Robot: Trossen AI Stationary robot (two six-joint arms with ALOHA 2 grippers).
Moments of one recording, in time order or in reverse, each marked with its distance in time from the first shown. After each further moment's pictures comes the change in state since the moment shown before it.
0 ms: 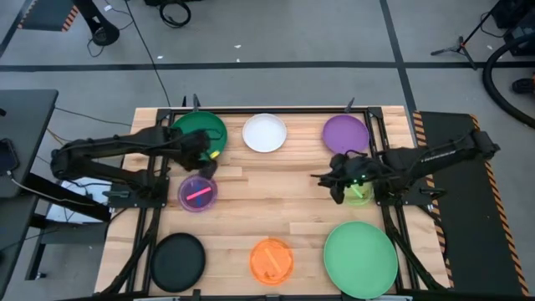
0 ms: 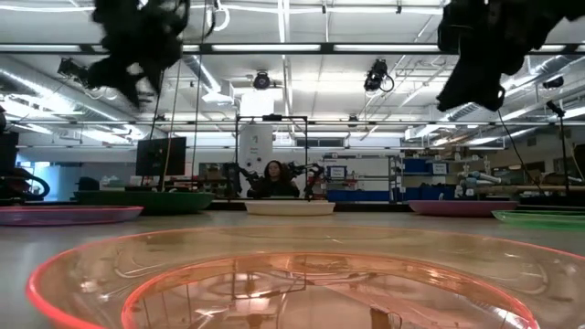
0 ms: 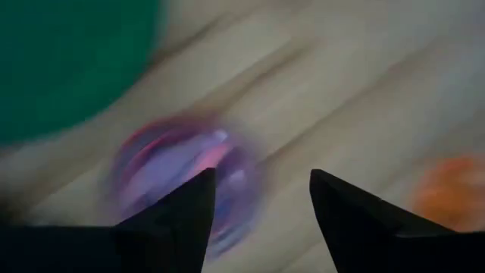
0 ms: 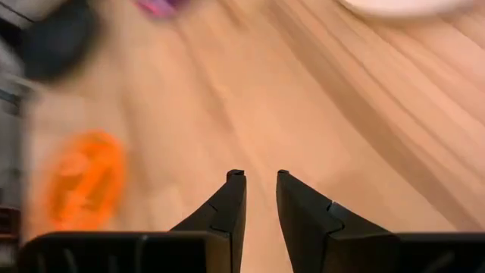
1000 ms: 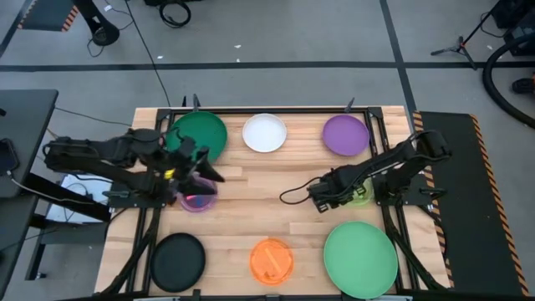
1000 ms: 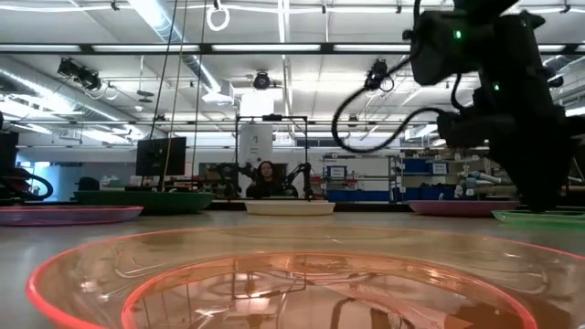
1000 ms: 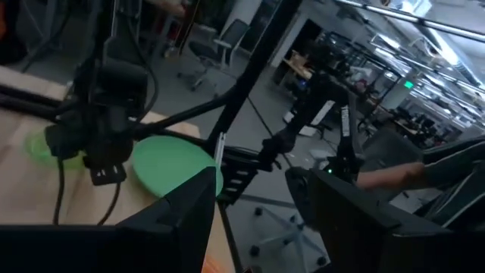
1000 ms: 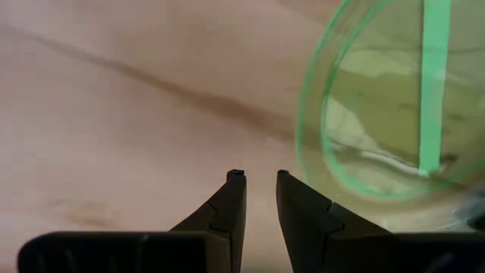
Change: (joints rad) left arm -0.337 -0.234 0.020 0.807 0.199 0.355; right arm 0.035 0.649 0.214 -0.445 -0.265 0.758
